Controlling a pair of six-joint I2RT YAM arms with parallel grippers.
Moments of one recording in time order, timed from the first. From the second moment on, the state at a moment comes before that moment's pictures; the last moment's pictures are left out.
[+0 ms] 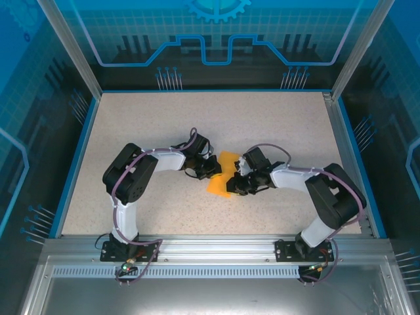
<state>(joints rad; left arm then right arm) -0.53 1.97 1.08 -0.14 0.54 -0.90 0.54 1.63 0.73 -0.19 -0.60 0.71</state>
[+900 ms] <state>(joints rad) -0.57 1.86 1.04 -0.18 0.57 -0.90 0.54 1.71 0.72 -0.13 -0.61 0.72</state>
